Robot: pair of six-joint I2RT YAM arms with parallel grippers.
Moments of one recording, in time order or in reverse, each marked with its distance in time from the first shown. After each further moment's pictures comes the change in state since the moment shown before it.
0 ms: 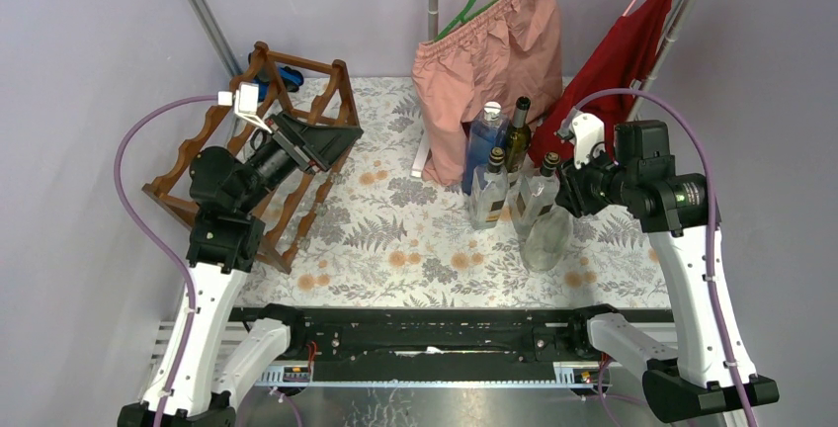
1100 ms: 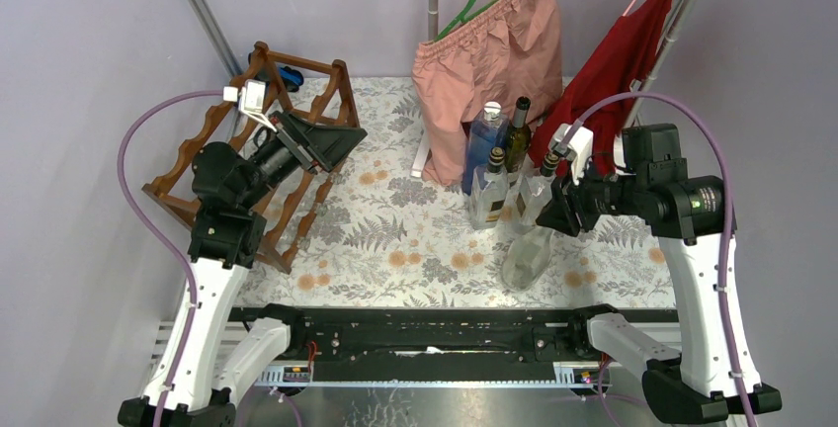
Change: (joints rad) left arm 0.000 0.023 0.010 0.000 0.038 0.045; right arm -0.001 -0.001 0.103 -0.172 -0.400 -0.142
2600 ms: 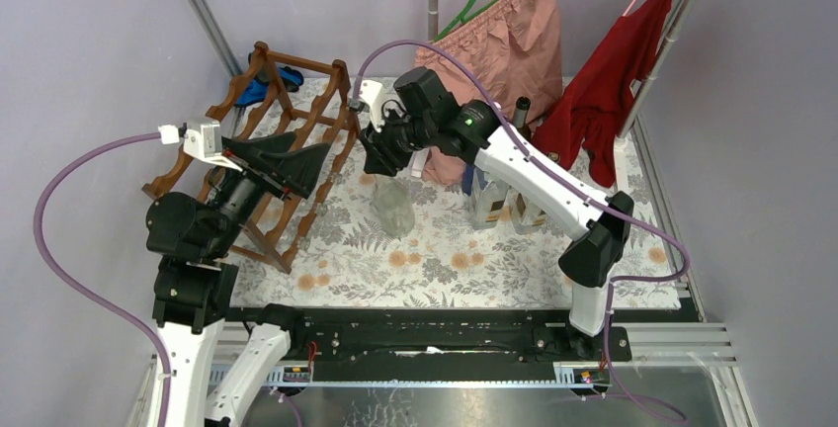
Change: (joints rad) left arm 0.000 -0.212 0.075 -0.244 -0.263 0.359; right arm 0.705 0.864 0.519 0.644 0.259 0.311
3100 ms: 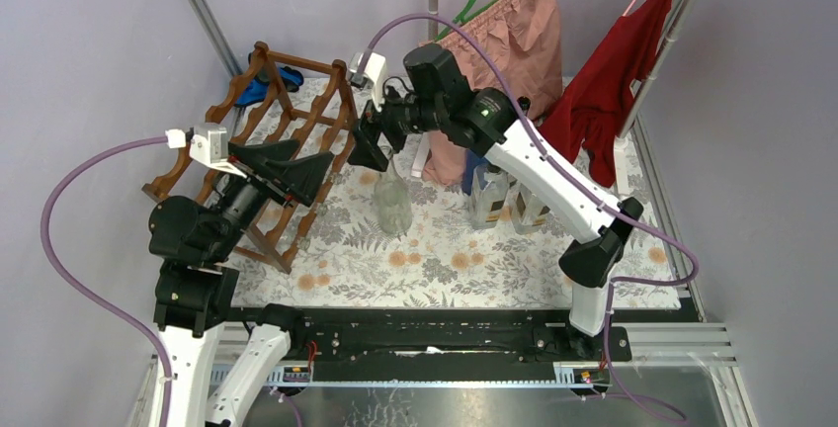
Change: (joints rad) left arm 0.000 -0.029 -0.027 -0.026 0.031 0.027; right arm 0.000 0.006 0.148 0.018 -0.061 0.012
